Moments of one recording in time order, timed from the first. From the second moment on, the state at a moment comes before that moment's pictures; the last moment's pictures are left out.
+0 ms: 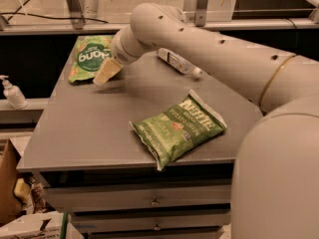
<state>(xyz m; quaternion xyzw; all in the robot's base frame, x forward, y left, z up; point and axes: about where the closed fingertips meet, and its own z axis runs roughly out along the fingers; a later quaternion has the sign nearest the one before) 0.735 0.150 0.856 -0.57 0.69 0.10 0.43</state>
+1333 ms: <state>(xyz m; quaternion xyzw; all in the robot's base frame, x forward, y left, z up) 0.765 0.167 0.838 -0.52 0.73 0.12 0.43</state>
